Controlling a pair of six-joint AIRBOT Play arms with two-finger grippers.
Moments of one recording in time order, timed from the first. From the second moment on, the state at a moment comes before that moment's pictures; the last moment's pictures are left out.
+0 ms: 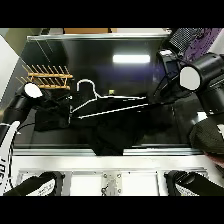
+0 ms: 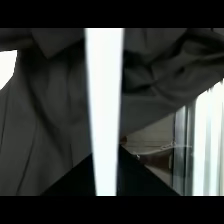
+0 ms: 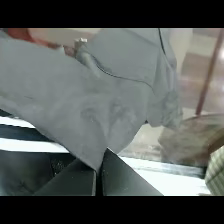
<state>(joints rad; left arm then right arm) -0.09 -1.24 1.07 1.04 -1.42 -0.03 0.48 -1.20 1.59 -1.71 1.66 1.85</state>
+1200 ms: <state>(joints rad) -0.17 -1.35 1.23 1.03 -1.59 -0.09 0.48 -1.20 1.66 -1.81 1.68 1.81</state>
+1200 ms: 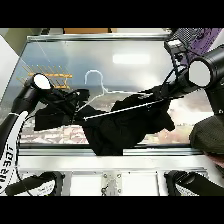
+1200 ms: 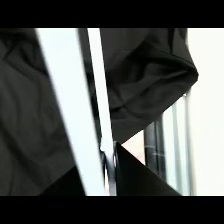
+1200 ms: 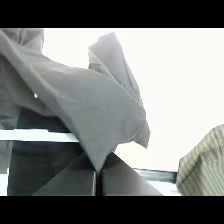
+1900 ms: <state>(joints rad) -0.23 -1.42 1.23 1.02 -1.52 -0.12 0.55 -1.20 1.66 -1.77 1.56 1.81</state>
